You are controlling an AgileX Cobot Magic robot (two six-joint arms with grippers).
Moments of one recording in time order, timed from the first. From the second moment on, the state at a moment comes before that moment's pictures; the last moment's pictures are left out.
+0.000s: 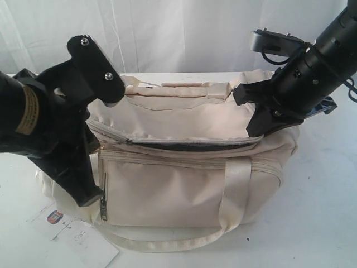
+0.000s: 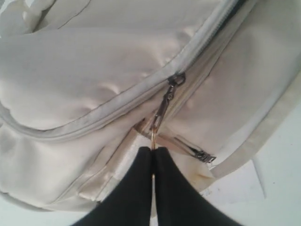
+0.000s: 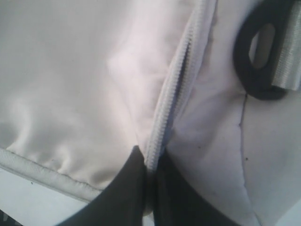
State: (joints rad) left arm -0.98 1.20 -0.99 0.47 0.90 -0.14; right arm 0.37 1.56 -1.25 0.42 1.09 -0.21
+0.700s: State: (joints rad) left arm -0.98 1.11 -0.99 0.71 1.11 -0.16; right arm 0.37 1.56 -1.25 0.42 1.09 -0.21
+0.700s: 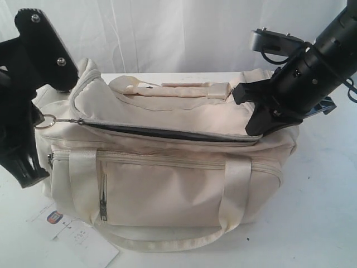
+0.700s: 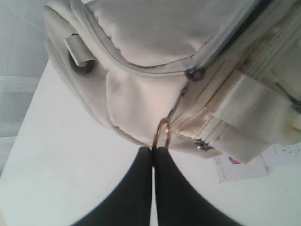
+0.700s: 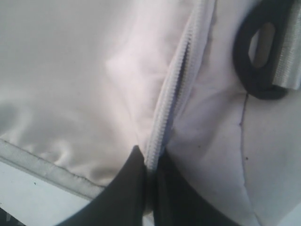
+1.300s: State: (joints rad) left arm -0.97 1.10 -0.98 0.93 1.18 -0.22; right arm 0.37 1.56 -1.25 0.39 1.10 -0.20
